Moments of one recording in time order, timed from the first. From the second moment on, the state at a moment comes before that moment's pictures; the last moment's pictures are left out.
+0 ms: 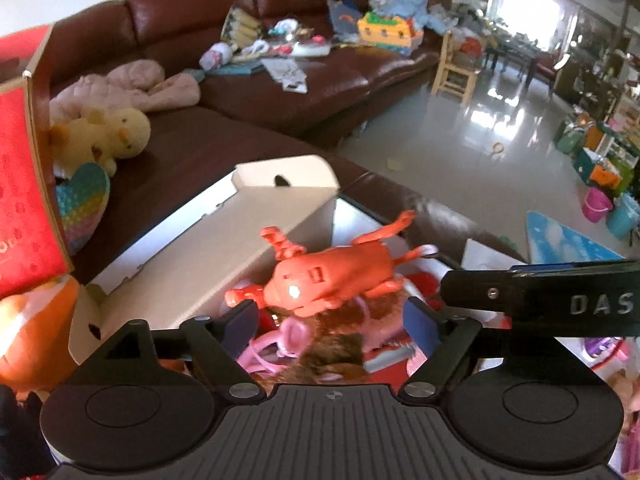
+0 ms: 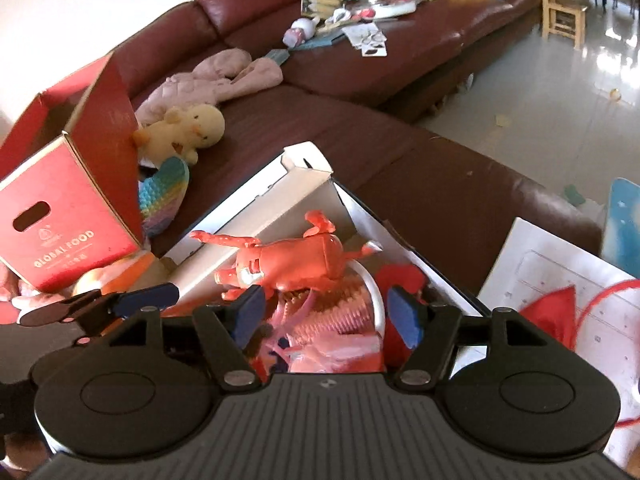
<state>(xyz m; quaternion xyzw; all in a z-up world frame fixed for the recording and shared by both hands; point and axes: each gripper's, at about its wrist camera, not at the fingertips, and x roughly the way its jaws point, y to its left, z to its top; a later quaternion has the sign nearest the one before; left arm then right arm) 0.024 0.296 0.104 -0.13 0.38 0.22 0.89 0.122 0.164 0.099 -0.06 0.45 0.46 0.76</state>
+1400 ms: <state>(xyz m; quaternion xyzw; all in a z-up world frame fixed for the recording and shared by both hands) 0.017 -0.022 0.032 0.08 0.46 -0.07 0.88 0.088 -0.281 0.028 0.09 0.52 0.09 0.85</state>
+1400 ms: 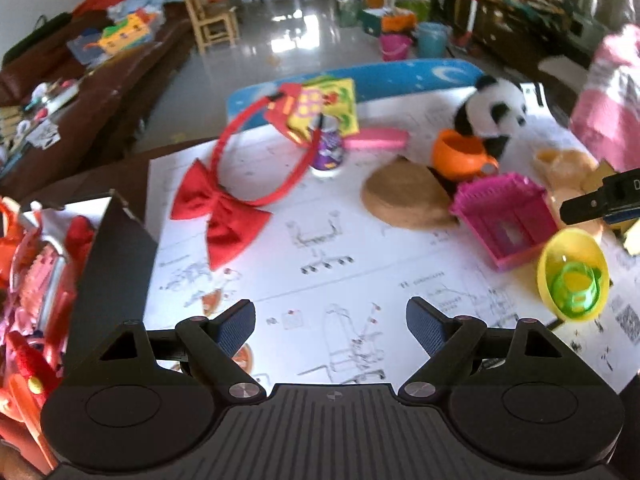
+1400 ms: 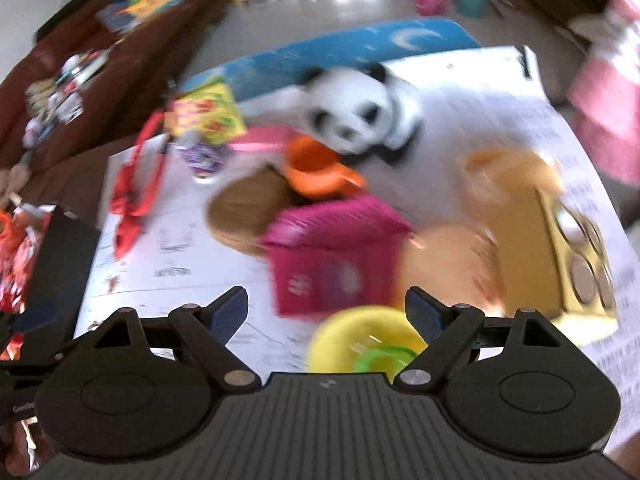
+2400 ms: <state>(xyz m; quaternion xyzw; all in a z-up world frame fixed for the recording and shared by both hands) 0.073 -0.062 0.001 0.11 0.49 -0.07 0.86 0.082 -0.301 -0.031 0.20 0.55 0.11 0.80</state>
